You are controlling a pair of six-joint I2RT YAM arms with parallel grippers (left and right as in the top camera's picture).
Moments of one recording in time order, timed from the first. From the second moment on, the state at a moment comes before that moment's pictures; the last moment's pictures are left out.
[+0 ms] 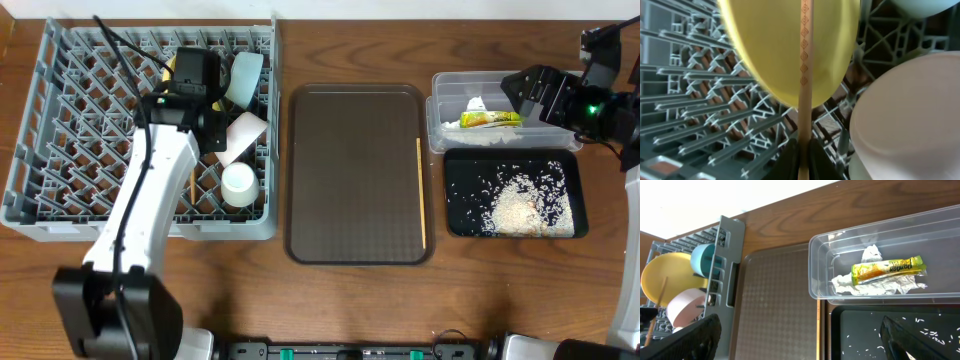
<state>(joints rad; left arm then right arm) -0.10 1.66 1.41 -0.97 -0.36 -0.10 -0.24 1.47 1.59 -0.98 -0.54 0.15</state>
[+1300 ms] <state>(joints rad) -0.74 1.99 1.52 -0.65 -0.11 -0.62 -0.24 1.47 1.59 -0.98 -0.54 0.15</state>
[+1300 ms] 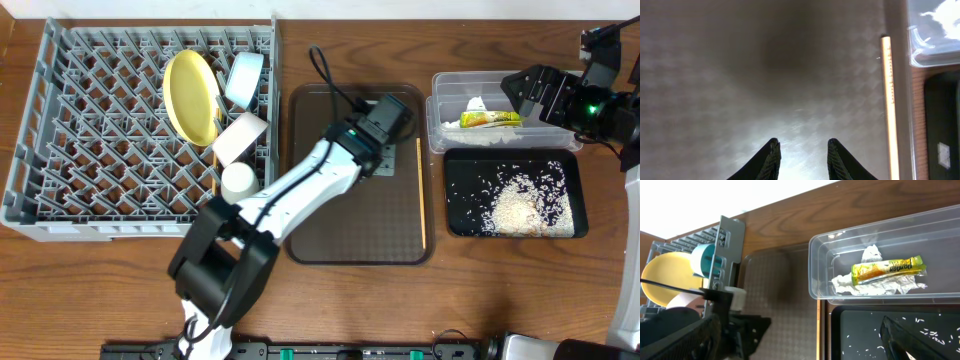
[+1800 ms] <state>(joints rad) -0.83 2.16 1.52 -0.48 -0.10 -0.64 -0.24 1.47 1.59 -0.98 -0.54 0.15</state>
